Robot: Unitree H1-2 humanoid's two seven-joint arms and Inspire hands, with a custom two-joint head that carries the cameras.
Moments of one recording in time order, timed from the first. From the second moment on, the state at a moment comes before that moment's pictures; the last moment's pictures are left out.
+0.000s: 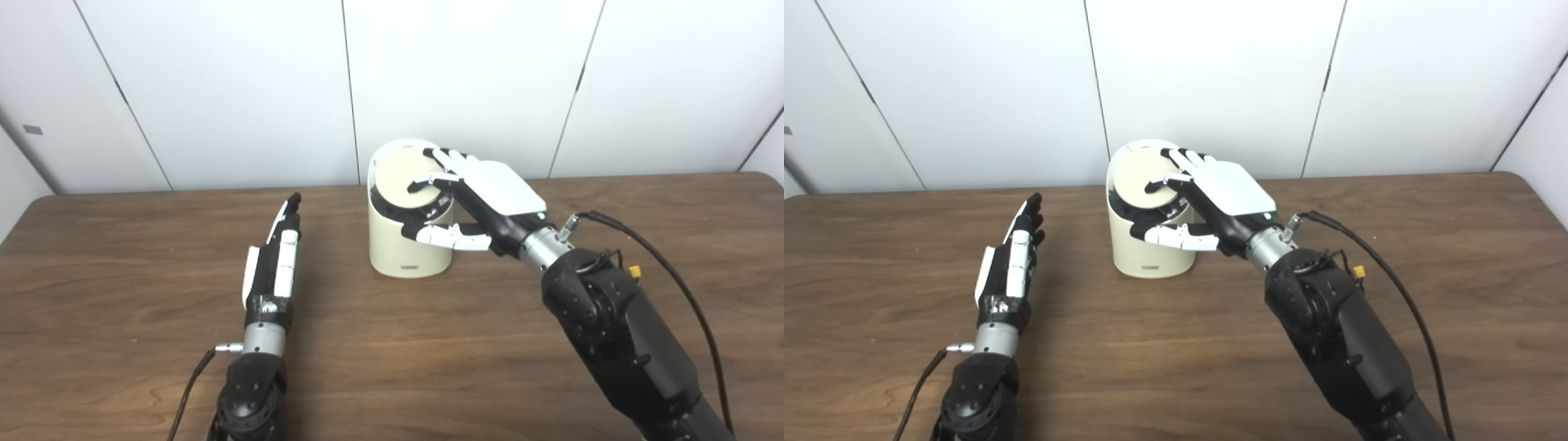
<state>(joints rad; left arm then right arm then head) -0.22 -0.02 0.02 0.04 0.02 -0.01 0.06 -0.51 -0.29 0.39 -0.21 -0.89 0.19 0.32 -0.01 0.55</state>
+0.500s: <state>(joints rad) -0.22 -0.05 0.03 0.05 -0.01 -0.01 0.06 -0.55 -0.33 0.49 -0.20 -1.21 0.11 0.29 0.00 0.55</state>
